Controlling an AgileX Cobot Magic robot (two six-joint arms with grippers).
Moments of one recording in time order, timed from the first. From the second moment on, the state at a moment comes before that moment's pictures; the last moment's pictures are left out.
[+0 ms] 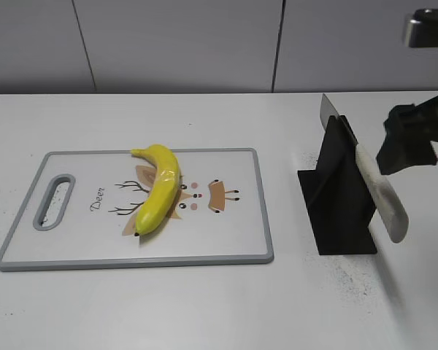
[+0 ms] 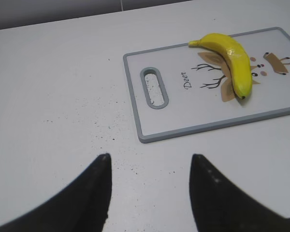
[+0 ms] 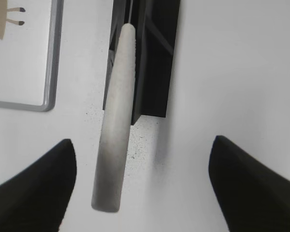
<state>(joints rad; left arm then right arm) 0.04 0.00 -0.48 -0.20 1.11 0.28 0.38 1.33 -0.98 0.00 0.87 0.29</state>
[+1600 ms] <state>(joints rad) -0.02 0.00 -0.48 -0.20 1.11 0.28 0.38 0.00 -0.50 -0.06 1.04 0.00</state>
